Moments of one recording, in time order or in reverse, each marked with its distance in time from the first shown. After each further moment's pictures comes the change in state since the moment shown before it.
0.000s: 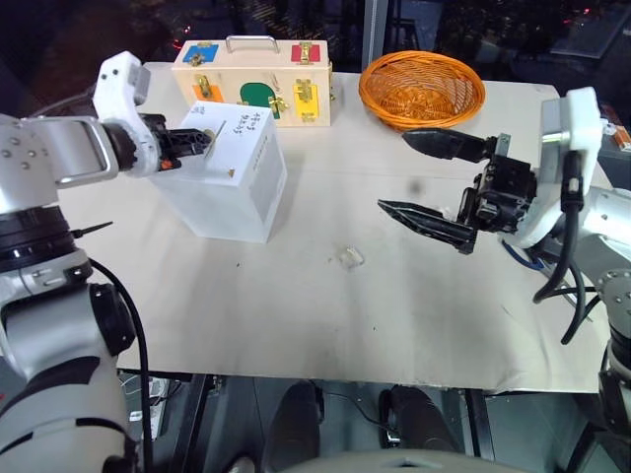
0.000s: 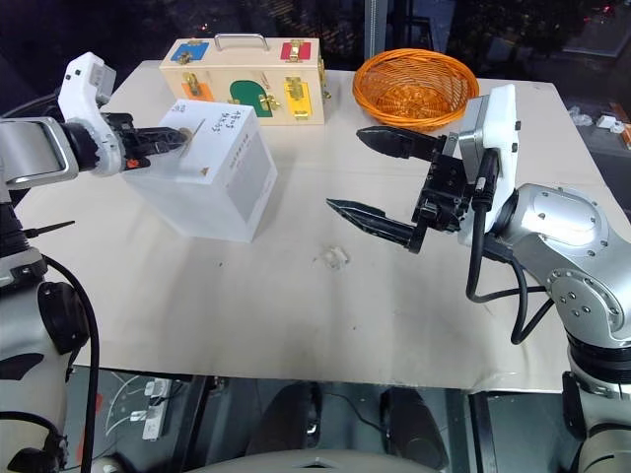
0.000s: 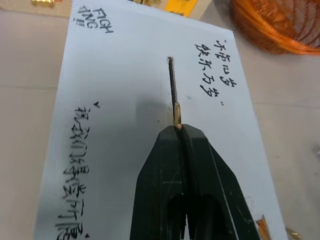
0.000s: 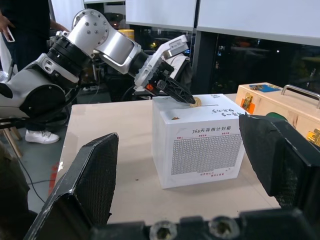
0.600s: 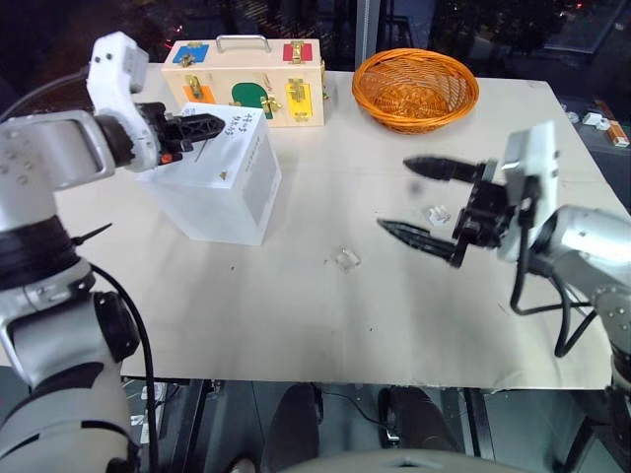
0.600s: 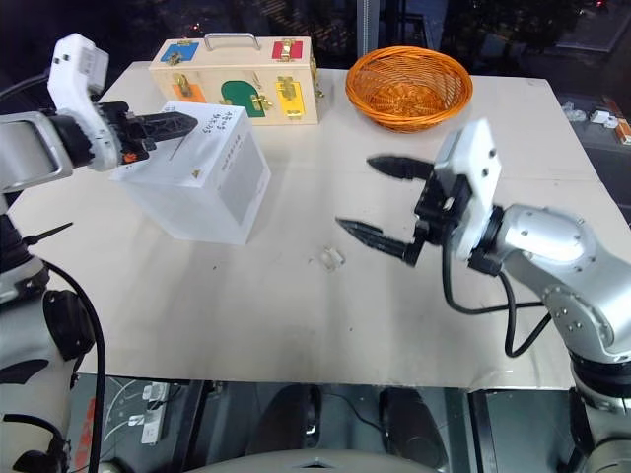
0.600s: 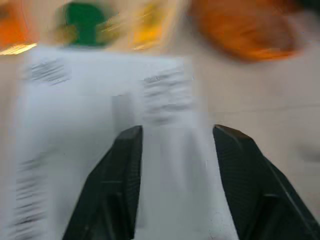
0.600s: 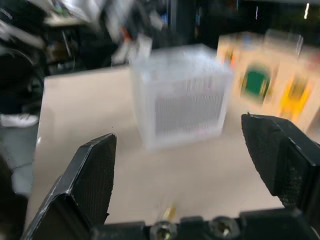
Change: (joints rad) left arm 0.159 -0.025 0.180 -0.298 -0.111 -0.070 -0.211; right arm 0.097 -0.002 0.096 -0.044 -0.064 0.142 -0.104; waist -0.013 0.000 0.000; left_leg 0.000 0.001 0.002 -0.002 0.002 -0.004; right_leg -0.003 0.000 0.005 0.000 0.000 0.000
